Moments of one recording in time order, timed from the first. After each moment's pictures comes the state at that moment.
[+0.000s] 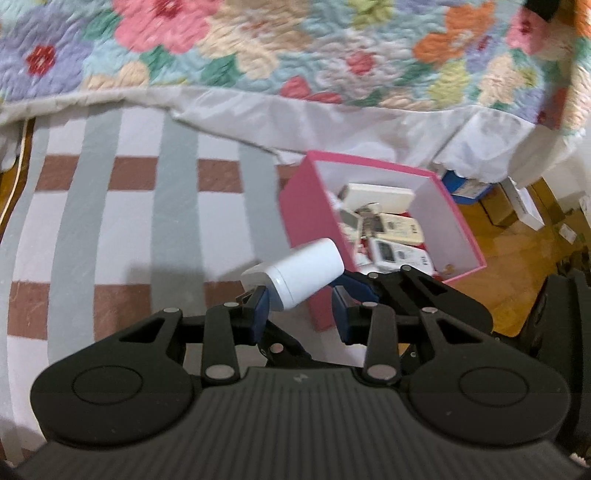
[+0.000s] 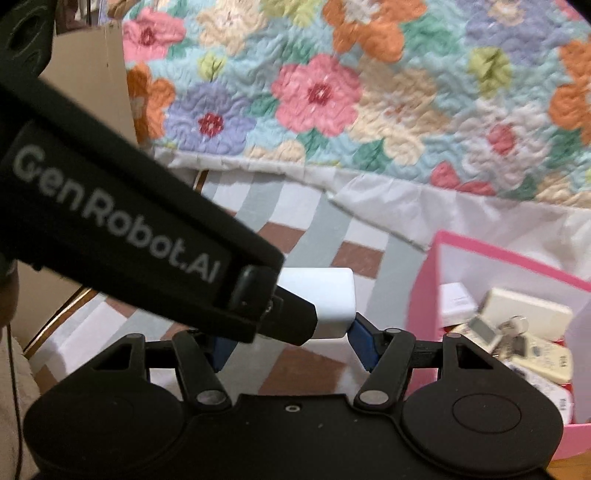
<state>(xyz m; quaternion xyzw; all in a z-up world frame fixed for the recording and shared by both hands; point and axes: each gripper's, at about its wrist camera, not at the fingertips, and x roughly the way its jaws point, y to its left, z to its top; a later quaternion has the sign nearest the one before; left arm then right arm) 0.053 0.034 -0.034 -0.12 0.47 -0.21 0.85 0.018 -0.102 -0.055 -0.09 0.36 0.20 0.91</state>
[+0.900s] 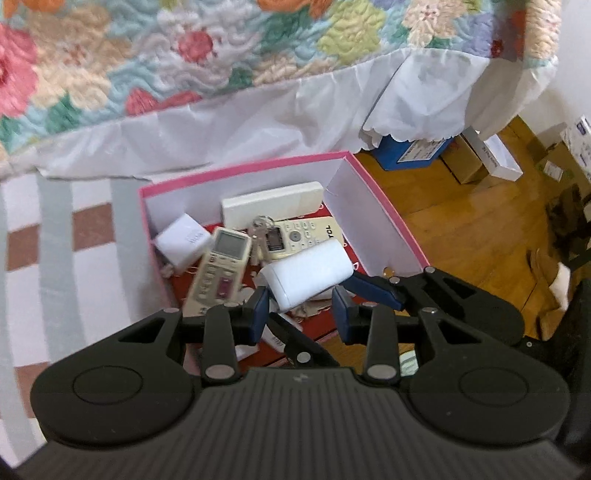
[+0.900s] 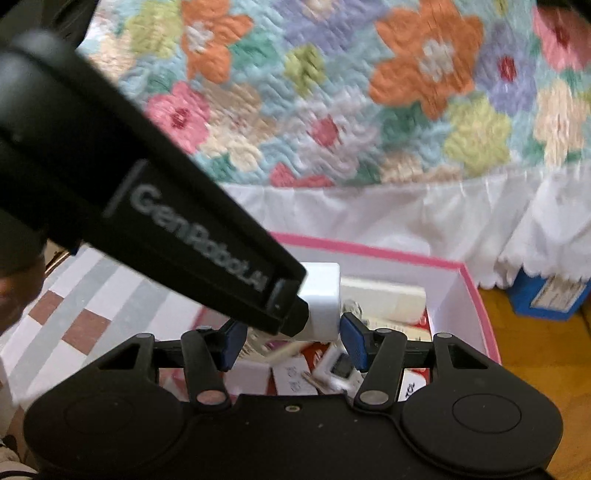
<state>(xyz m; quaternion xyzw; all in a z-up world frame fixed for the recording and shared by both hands) 0.116 -0.145 -0.014 -0.05 0.50 -0.27 0.82 0.042 -0.251 -0.028 -0.06 0.39 0.10 0.91</state>
